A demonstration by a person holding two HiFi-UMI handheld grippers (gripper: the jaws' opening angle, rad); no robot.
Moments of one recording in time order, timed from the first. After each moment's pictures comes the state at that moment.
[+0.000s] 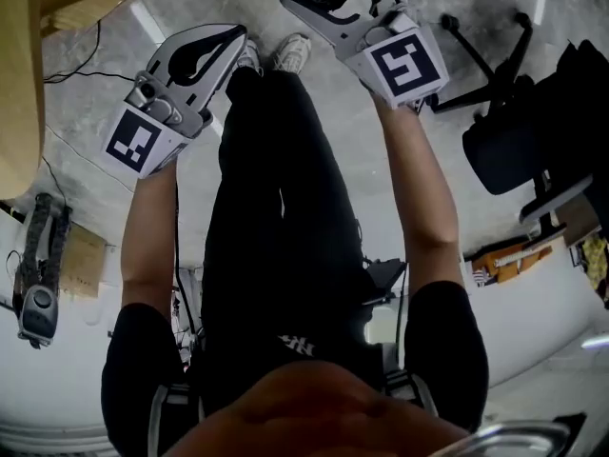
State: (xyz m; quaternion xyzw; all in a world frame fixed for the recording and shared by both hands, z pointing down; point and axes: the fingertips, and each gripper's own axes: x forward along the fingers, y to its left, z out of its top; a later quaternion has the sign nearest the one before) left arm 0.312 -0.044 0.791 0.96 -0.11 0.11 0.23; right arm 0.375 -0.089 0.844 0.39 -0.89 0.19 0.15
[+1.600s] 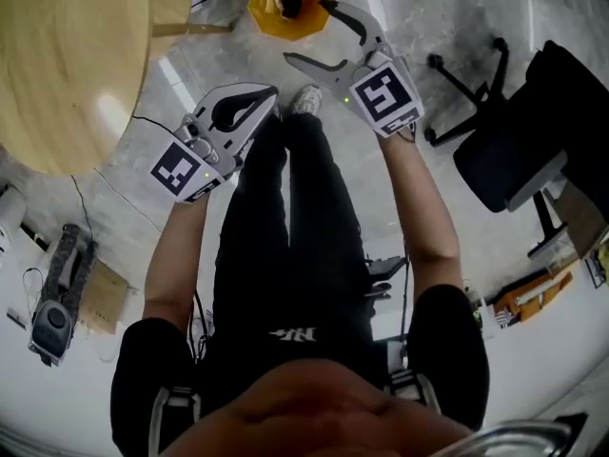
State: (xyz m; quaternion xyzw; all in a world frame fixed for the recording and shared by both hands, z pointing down) left arm 0.329 -0.046 0.690 0.96 -0.08 0.08 0.24; right arm 0.377 -0.116 0.753 0.37 -0.89 0.14 0.21
